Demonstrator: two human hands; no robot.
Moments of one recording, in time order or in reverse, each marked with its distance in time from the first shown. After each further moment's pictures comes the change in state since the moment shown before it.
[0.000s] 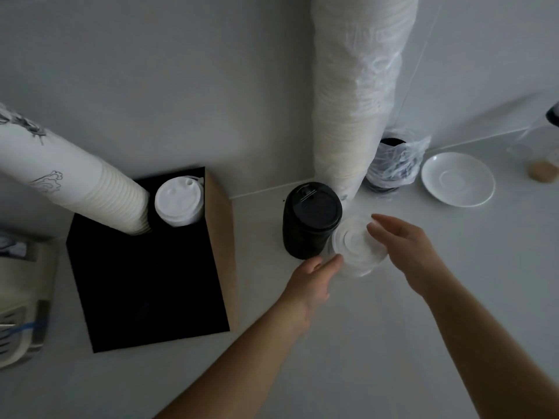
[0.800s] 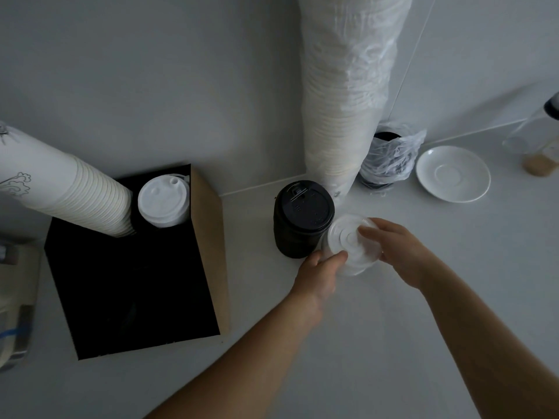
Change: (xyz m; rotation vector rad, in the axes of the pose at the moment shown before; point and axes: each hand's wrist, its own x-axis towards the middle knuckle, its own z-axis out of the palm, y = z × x) left_hand 0.026 0.000 0.025 -0.068 0.006 -0.036; right_hand 0.025 0.011 -0.006 0.035 -0.198 0.130
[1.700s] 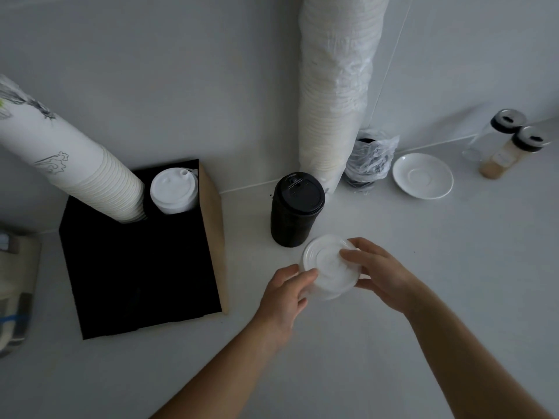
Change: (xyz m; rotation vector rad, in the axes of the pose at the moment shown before) left_hand -0.062 -0.048 -0.049 -0.170 -0.051 0.087; right_hand -0.087 0.015 0.026 0.039 -0.112 0.020
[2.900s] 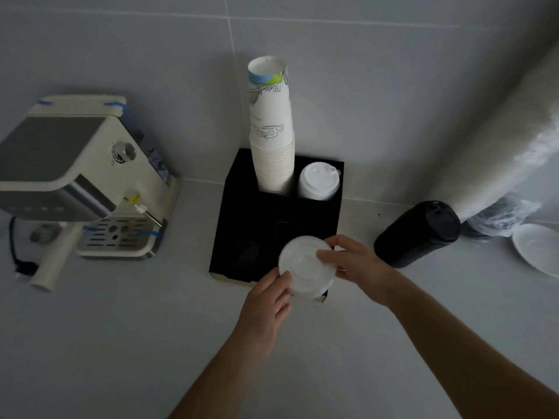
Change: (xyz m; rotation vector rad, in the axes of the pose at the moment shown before) left_hand -0.115 -0.003 -0.179 -0.377 0.229 0.231; right_hand 0.002 -0.031 0.231 -0.391 -0.273 -0.077
